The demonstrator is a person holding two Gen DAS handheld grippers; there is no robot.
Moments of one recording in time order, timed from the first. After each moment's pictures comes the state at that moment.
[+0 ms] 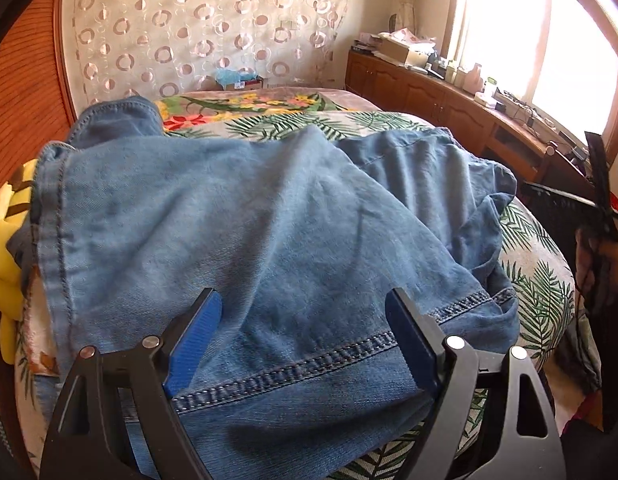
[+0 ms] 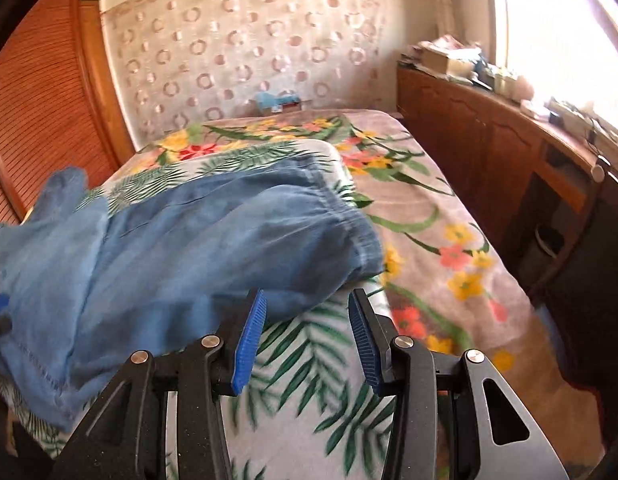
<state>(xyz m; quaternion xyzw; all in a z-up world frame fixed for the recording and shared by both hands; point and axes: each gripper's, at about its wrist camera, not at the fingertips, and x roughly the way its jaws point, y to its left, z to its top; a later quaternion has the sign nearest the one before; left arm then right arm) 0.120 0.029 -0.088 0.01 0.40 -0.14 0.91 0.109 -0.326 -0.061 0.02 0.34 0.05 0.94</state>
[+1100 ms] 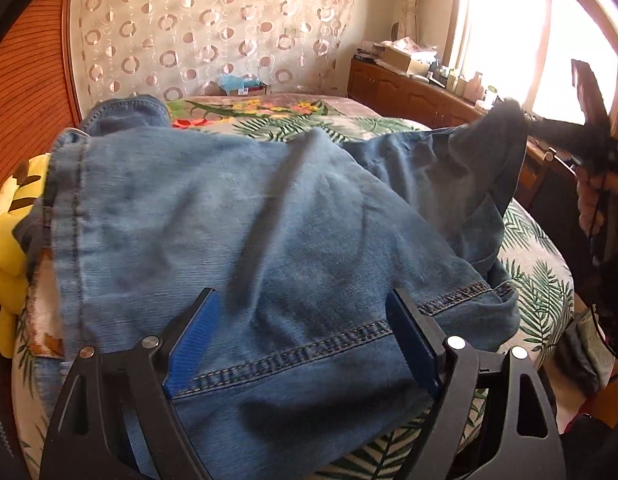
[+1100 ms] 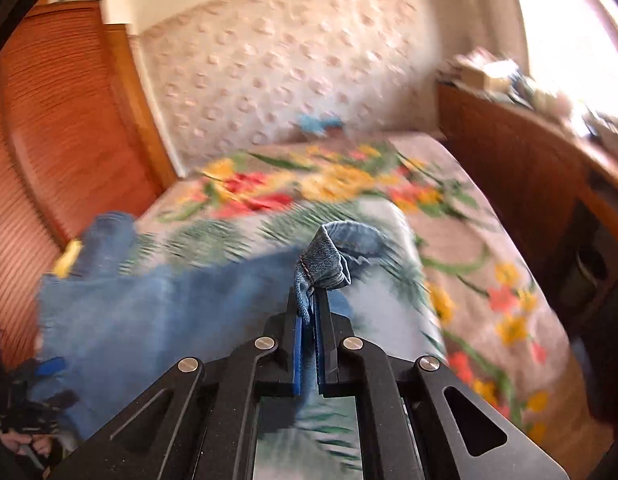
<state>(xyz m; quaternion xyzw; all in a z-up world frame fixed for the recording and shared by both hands) 0.105 0.039 -0.089 0.00 0.38 -0.14 0.92 0.128 -0.279 0.020 0.04 0.29 0.14 0.94</state>
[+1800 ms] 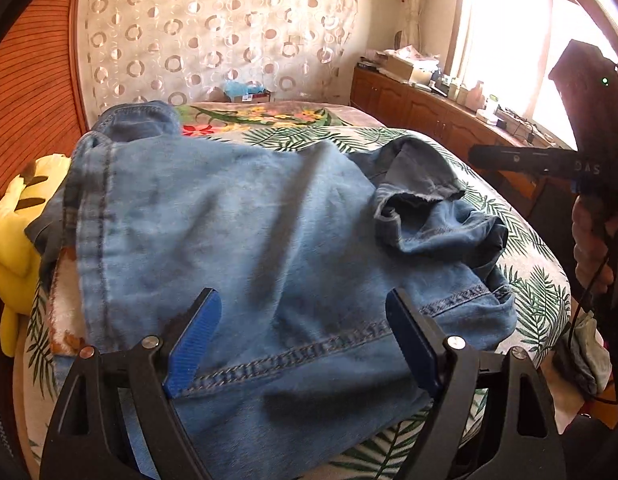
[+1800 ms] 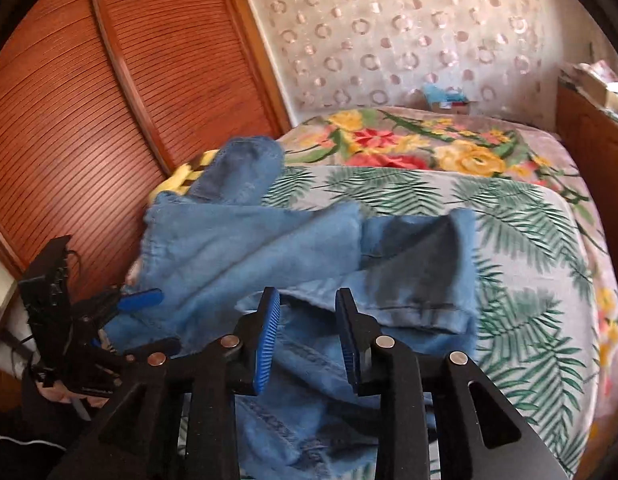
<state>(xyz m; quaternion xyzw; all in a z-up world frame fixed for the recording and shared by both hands) 0.105 0.046 -0.085 0.00 0.37 -0.14 0.92 0.096 -0.171 -0.003 0.00 0.35 0.31 0.88</state>
